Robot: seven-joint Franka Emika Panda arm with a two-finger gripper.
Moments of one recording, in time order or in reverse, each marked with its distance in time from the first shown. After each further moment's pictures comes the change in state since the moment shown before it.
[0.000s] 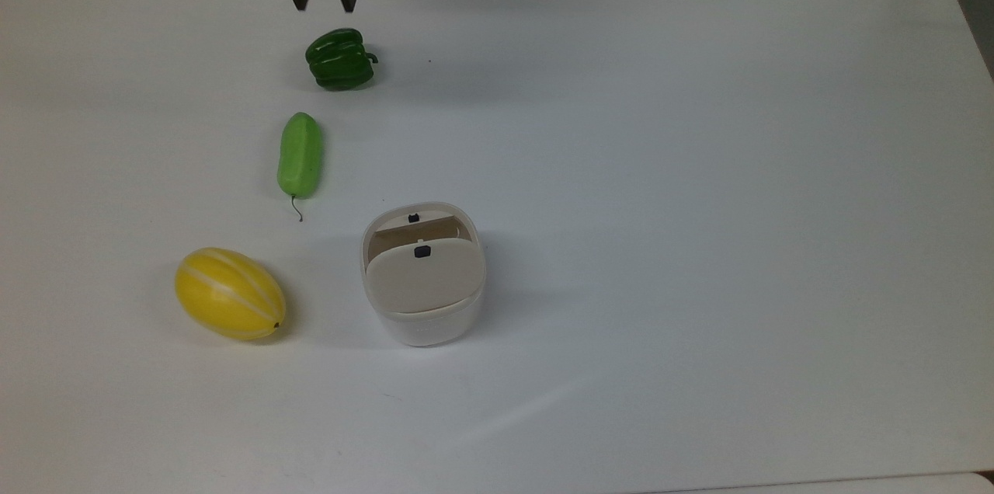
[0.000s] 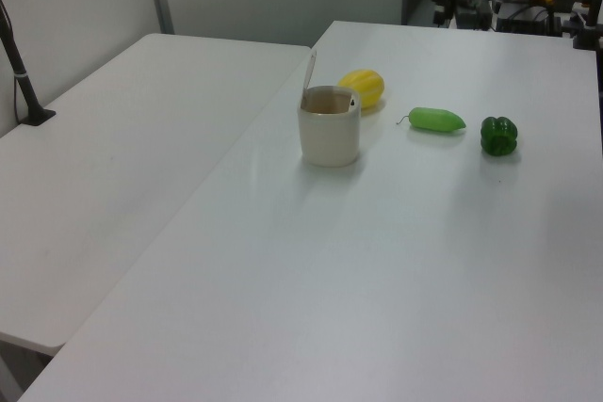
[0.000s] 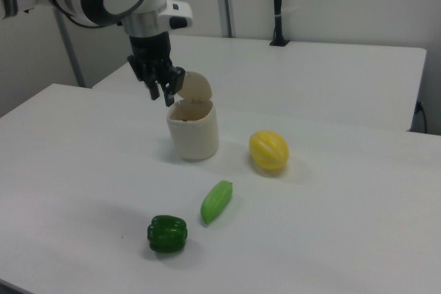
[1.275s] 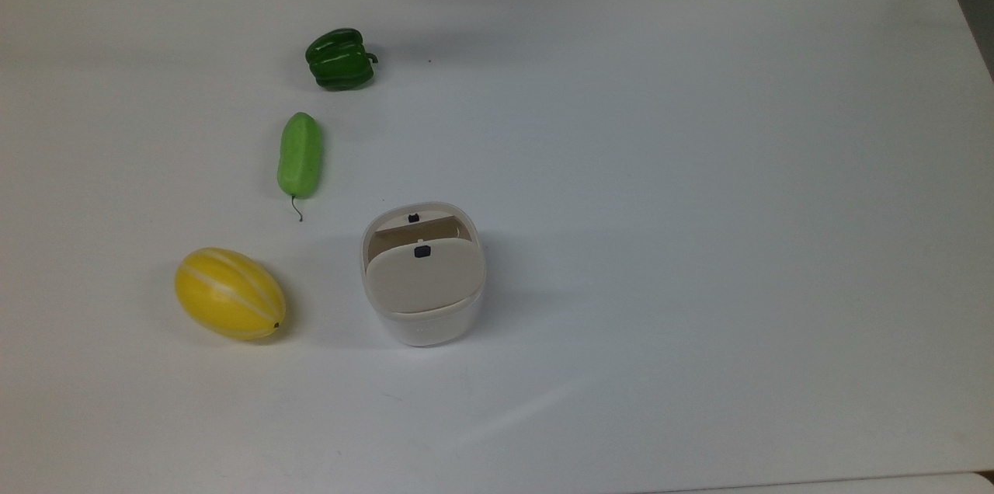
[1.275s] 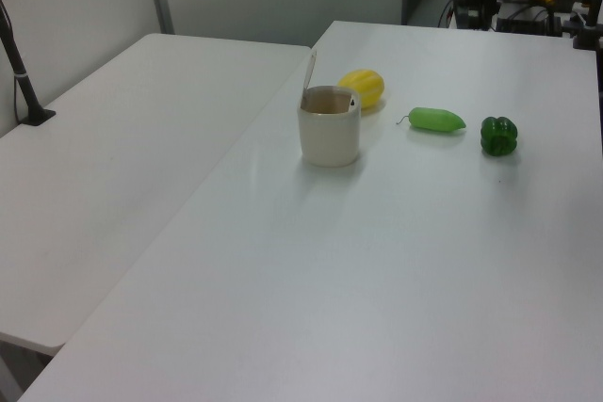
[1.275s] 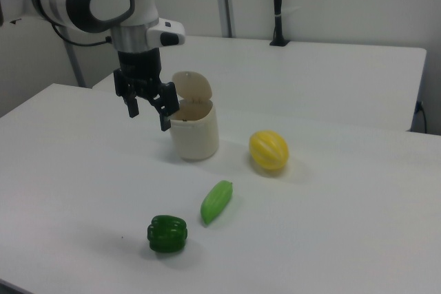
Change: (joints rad) arm -0.006 -0.115 -0.009 -0.141 -0.099 -0.126 0.006
